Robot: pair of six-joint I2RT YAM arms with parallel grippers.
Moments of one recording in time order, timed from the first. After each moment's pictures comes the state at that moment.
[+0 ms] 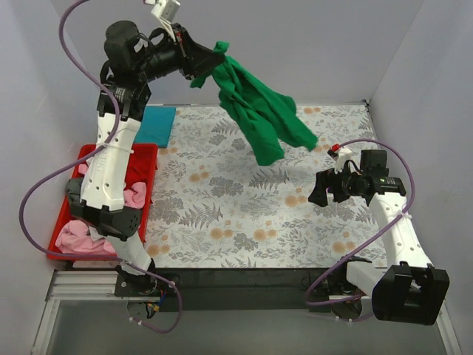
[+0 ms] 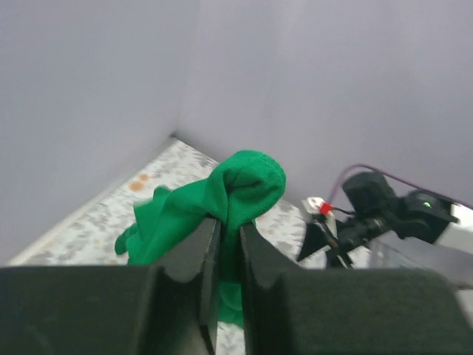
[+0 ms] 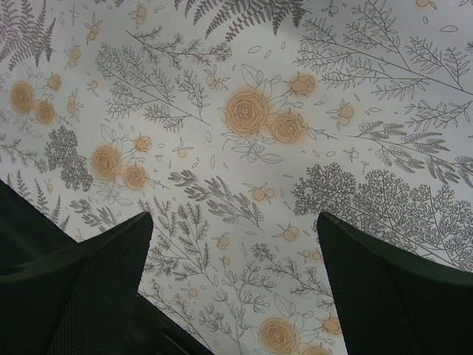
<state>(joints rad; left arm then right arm) -0.26 1.78 2.38 -0.45 0.77 -0.35 -0.06 1.07 0.85 -0.77 -0.64 -0.30</state>
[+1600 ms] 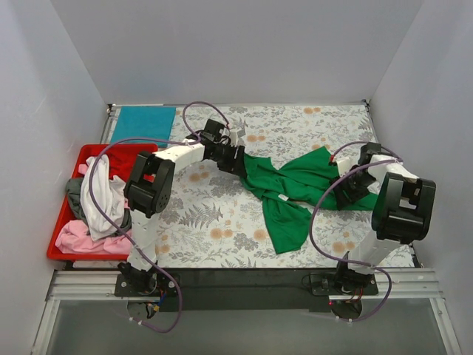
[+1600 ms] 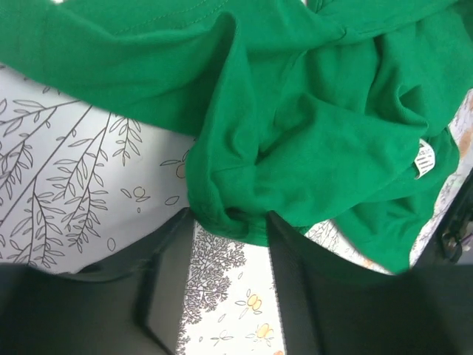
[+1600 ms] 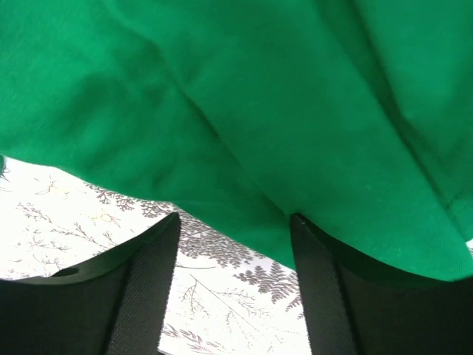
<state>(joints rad) -0.46 2.13 1.52 -0.37 0.63 -0.13 -0.22 1.70 1.05 -0.84 -0.27 -0.74</state>
